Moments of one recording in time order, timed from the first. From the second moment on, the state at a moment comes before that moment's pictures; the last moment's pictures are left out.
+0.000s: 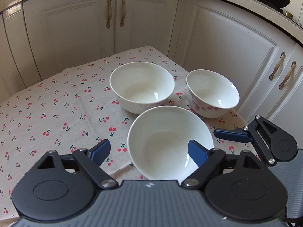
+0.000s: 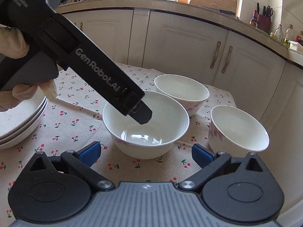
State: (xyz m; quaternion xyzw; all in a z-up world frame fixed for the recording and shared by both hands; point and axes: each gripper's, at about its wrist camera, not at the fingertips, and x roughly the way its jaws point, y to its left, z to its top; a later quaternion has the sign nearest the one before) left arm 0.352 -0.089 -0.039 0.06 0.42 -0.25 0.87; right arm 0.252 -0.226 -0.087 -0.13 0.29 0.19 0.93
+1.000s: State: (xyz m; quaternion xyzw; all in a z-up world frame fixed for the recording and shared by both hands) left arm 0.362 -0.098 -0.047 0.05 0.42 -0.28 0.86; right arm 0.257 -0.223 -0.086 -0.13 0.28 0.19 0.93
